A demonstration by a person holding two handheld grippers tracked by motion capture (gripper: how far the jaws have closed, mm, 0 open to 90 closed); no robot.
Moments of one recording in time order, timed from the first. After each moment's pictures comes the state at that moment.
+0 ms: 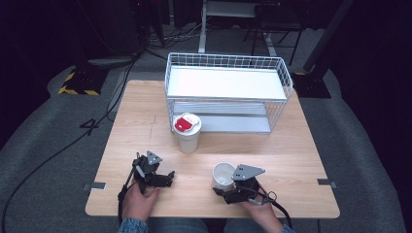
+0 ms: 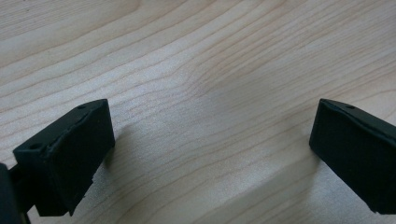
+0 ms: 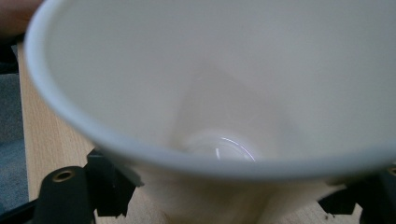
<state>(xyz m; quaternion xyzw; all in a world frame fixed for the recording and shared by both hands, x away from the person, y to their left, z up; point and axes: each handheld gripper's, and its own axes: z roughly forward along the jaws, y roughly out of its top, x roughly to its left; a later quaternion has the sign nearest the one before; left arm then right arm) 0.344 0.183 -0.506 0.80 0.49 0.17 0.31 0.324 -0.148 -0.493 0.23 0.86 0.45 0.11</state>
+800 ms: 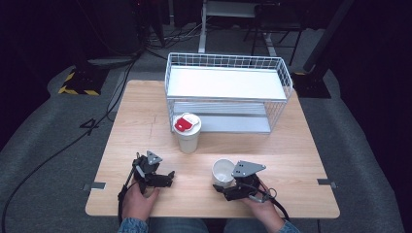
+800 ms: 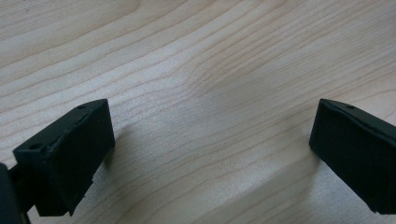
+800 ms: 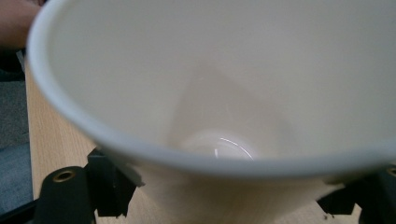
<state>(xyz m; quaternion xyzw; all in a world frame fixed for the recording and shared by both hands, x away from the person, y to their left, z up) 0.344 0.183 -0.506 0.80 0.49 0.17 0.31 0.329 -0.146 -0.475 0.22 0.86 0.45 0.12</state>
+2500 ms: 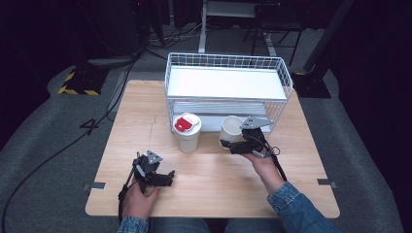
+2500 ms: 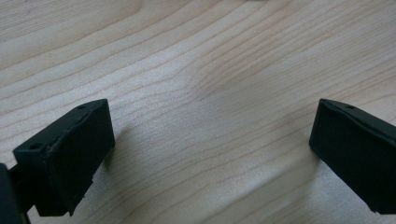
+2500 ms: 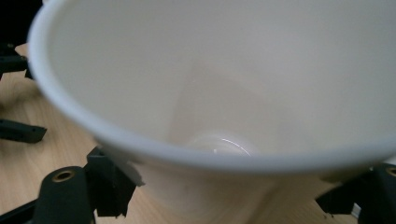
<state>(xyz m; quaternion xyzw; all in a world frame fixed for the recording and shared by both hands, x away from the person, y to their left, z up) 0.346 0.183 -0.506 0.79 0.49 0.17 0.31 0.436 -0.162 -0.425 0.30 0.82 0.46 0.15</state>
